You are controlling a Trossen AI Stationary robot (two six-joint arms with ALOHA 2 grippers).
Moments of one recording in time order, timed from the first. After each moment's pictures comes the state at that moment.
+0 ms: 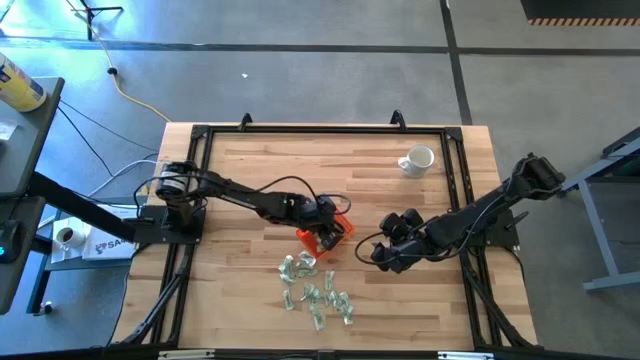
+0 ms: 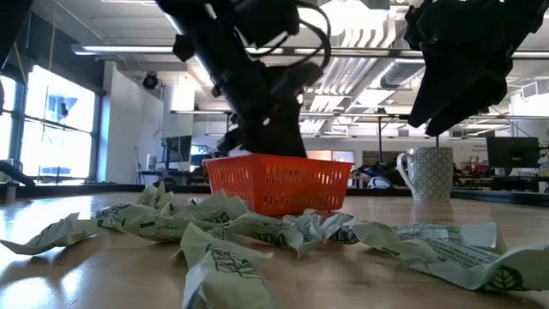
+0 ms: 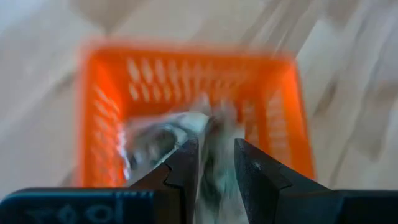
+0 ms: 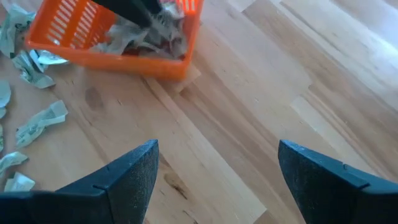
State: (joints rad) left arm -0.08 1.89 1.19 -0.21 -0.14 -0.72; right arm 0.47 1.41 0.87 -0.67 0.54 1.12
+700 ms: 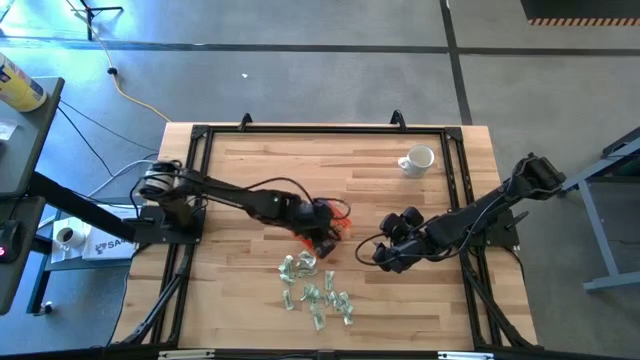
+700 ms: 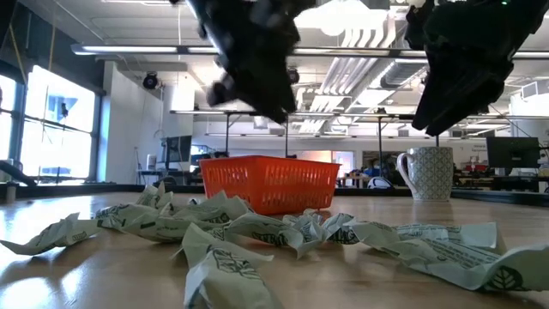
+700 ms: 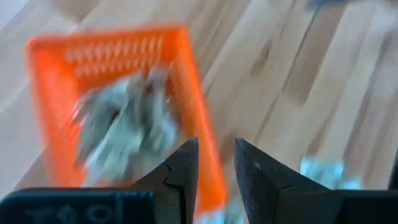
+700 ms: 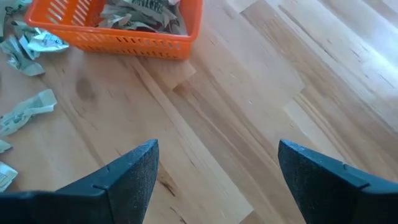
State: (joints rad) left arm -0.15 1.76 1.33 -0.54 -0.09 -0.71; right arm 0.47 1.41 0.87 -0.69 0.54 1.06
